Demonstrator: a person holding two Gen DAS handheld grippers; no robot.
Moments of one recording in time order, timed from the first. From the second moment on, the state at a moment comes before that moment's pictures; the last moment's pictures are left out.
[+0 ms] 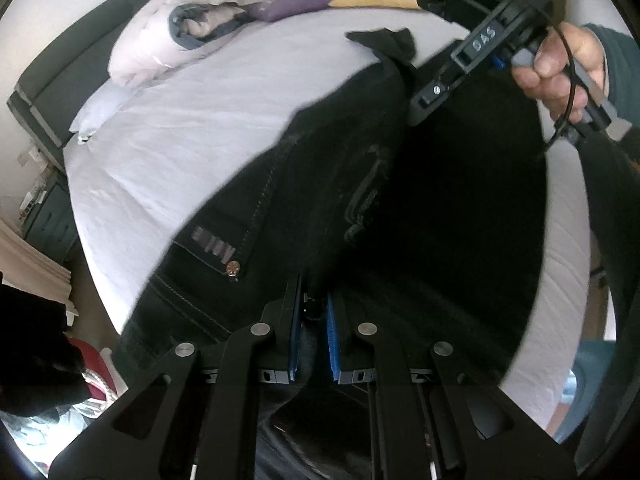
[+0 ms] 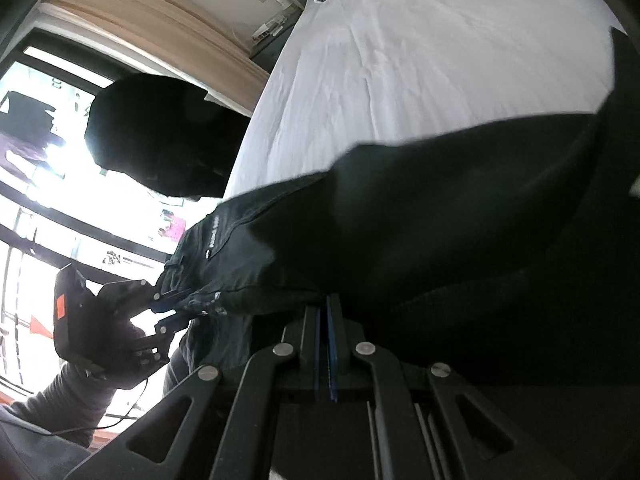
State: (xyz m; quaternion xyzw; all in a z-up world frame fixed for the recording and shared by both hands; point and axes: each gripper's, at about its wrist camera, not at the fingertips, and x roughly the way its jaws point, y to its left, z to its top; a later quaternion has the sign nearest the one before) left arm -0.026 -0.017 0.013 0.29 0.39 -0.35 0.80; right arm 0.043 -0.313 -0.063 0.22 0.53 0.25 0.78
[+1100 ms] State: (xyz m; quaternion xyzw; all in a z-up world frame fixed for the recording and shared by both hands) left arm -0.097 -0.022 -0.012 0.32 0.41 -0.38 0.77; right arm -0.023 -0.224 -0.078 -0.04 0.54 0.22 0.82
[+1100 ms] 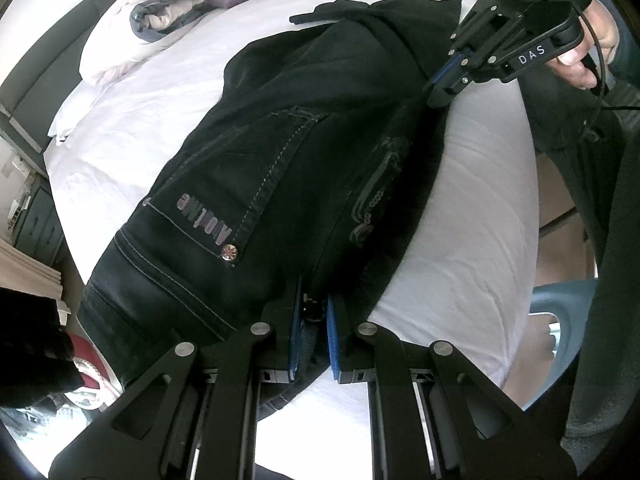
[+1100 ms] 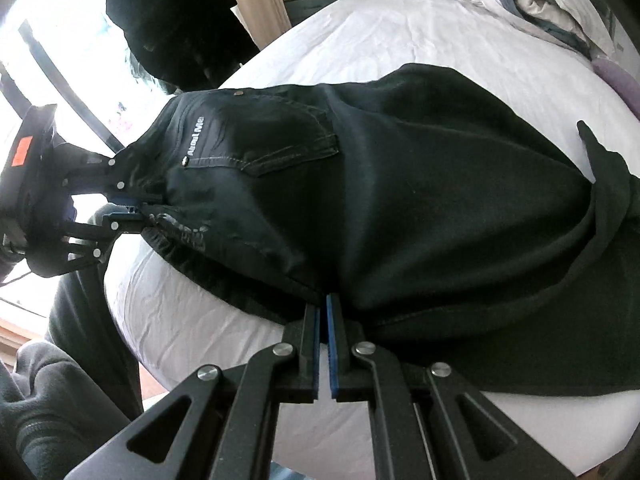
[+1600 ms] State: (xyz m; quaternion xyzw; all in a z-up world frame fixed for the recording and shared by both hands) left arm -0.096 -0.008 -0.028 0.31 0.41 -0.38 0.77; right arm -0.016 -0.220 -0.087 -0.05 0.54 0.21 0.81
